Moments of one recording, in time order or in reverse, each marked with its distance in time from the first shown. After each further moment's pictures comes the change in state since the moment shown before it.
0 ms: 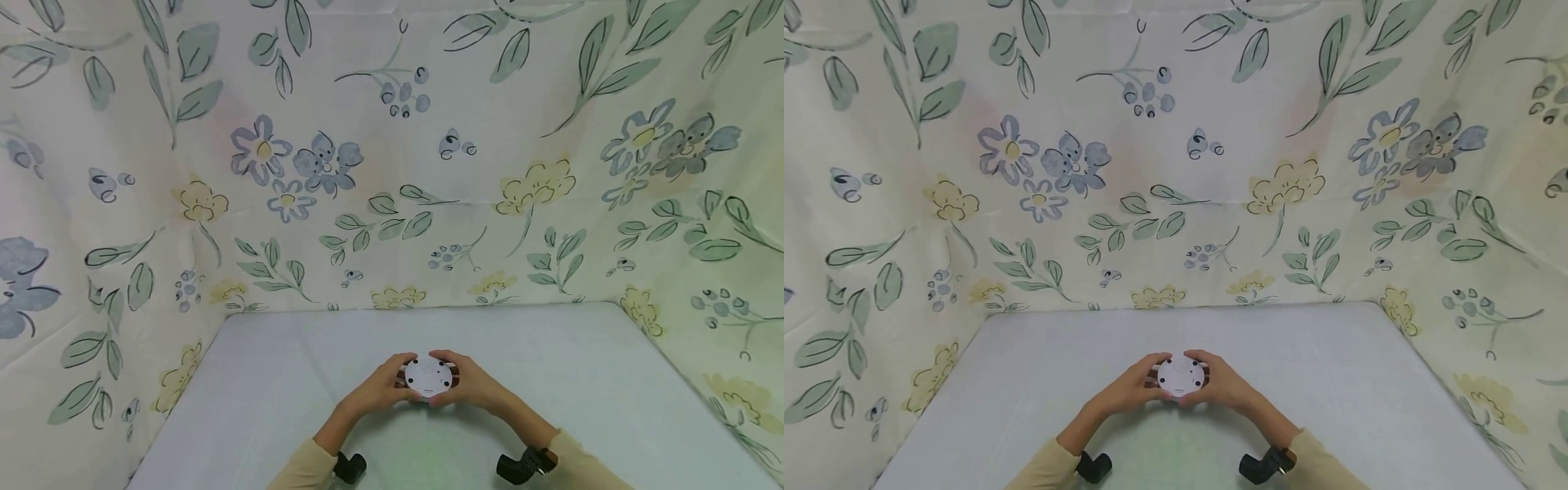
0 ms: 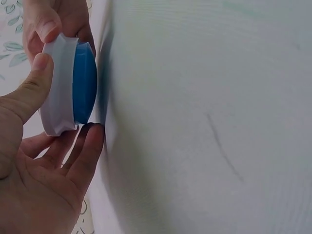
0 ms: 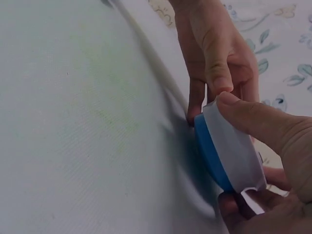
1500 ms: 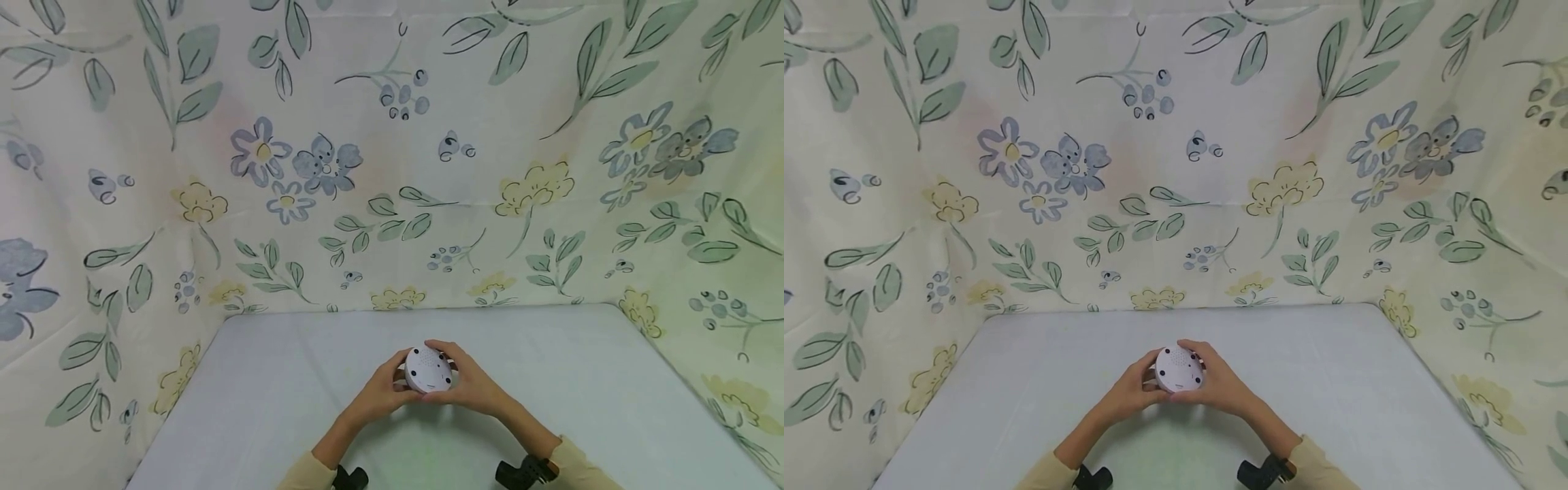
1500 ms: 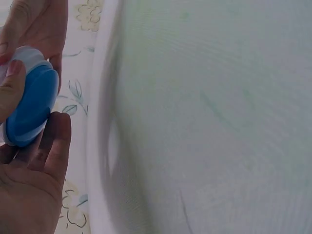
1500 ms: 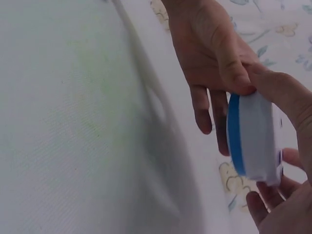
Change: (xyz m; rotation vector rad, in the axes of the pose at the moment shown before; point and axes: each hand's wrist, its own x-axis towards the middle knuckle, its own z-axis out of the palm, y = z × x) left_hand -0.002 0.003 0.011 -0.314 0.076 0.139; right_hand -0.008 -0.017 0.005 -0.155 0.108 -0.312
